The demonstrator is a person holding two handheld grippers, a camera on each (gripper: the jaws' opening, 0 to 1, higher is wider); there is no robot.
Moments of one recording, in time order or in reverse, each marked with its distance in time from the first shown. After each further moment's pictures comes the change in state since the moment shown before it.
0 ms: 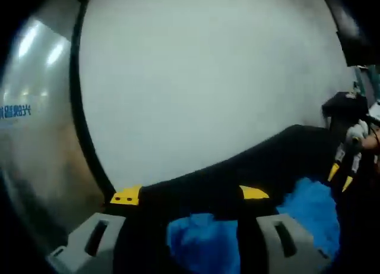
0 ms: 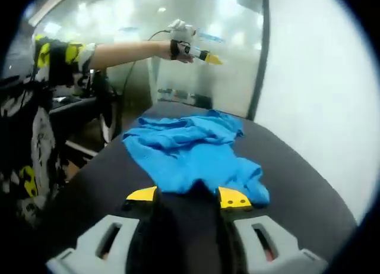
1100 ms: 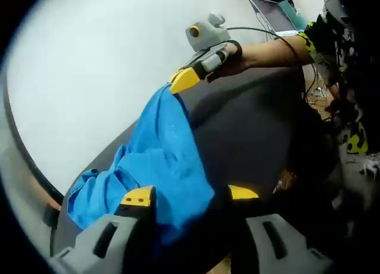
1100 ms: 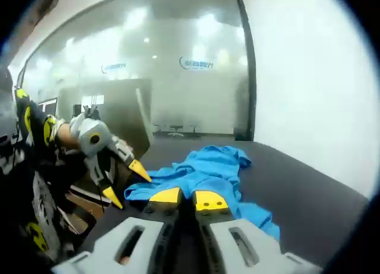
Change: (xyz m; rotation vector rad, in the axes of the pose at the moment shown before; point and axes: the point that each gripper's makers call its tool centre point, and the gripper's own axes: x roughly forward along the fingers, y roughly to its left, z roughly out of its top) left arm -0.045 -0.257 -0.117 0.192 0.173 -0.254; right arm 0.017 -0.032 0.098 0.250 -0.256 -0.092
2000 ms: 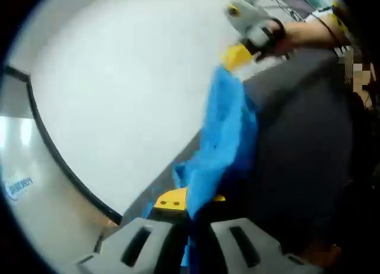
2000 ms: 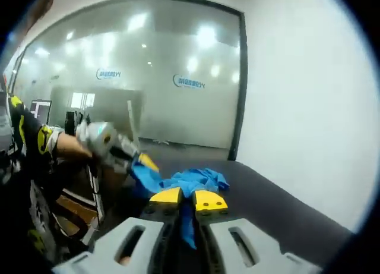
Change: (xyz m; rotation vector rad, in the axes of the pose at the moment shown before) left arm -0.030 0.133 0.089 0.167 -0.059 0.362; right arm -0.056 -0.013 0.057 -0.107 -0.040 -0.107
